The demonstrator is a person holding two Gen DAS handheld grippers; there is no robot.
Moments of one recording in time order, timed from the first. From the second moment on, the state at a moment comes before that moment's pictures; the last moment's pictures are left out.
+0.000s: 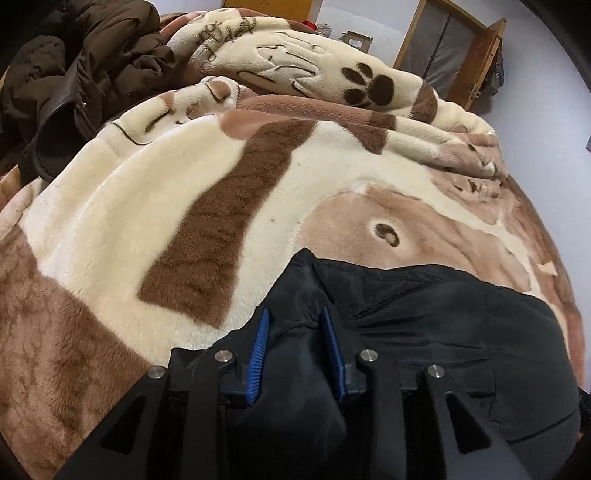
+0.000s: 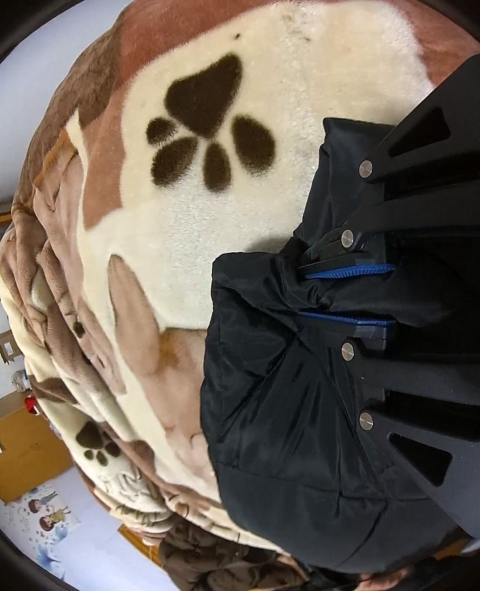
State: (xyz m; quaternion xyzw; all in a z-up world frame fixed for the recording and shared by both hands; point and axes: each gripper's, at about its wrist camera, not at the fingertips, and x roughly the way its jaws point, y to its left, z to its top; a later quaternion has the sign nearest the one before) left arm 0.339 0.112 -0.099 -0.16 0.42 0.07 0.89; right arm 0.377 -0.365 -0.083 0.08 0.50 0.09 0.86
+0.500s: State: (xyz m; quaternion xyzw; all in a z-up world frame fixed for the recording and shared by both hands) left arm 0.288 0.126 0.007 -0.15 0.37 0.07 0.92; right arm 0.317 -0.349 0.032 0.04 0.38 0.09 0.92
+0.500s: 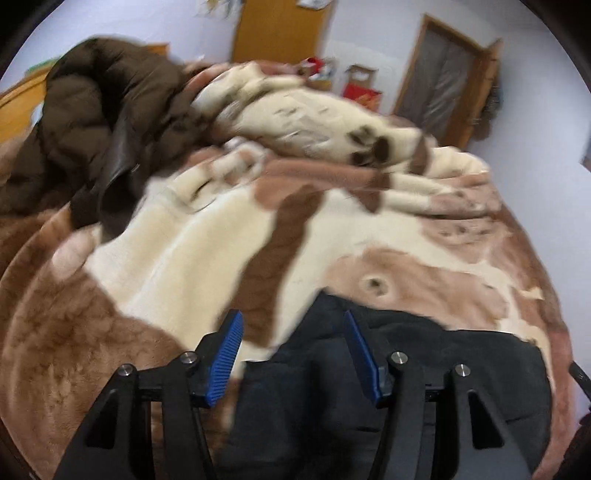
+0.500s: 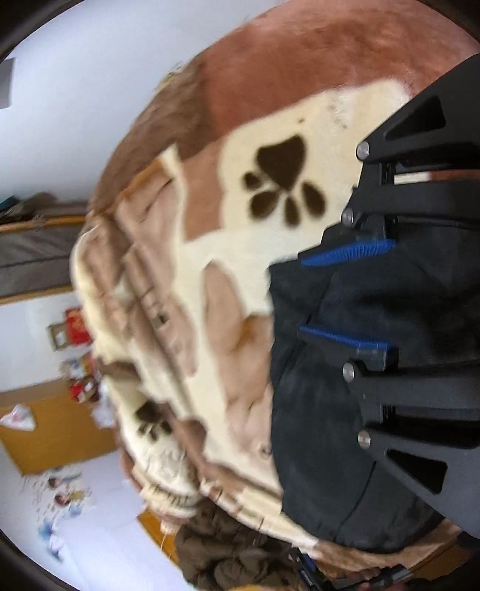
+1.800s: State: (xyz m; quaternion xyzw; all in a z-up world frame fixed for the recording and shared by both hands) left arm 0.344 -0.035 -0.106 -0.01 0.40 -0.03 0.92; right arm 0.368 -0.277 -0.091 0.00 0.39 0.09 0.92
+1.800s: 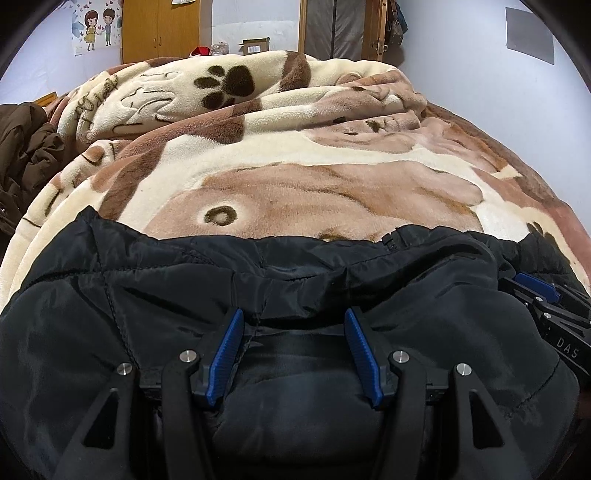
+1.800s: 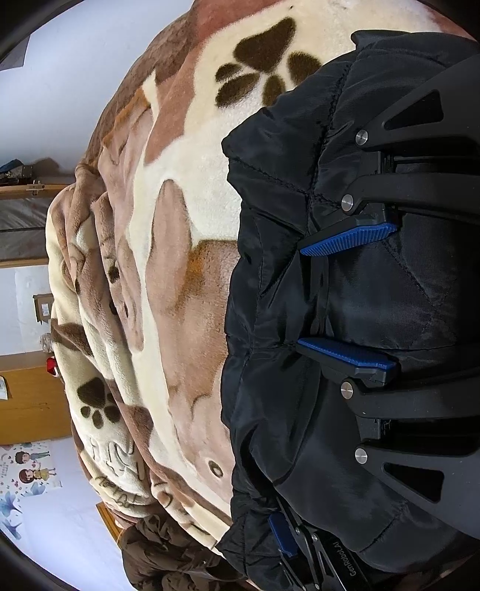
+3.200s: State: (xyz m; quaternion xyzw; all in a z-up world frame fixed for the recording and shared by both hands) left arm 0.349 0.084 -0.106 -0.07 0.42 0.05 0.90; right arm 0.372 -0.339 -0.088 0.03 0.42 0.03 0.91
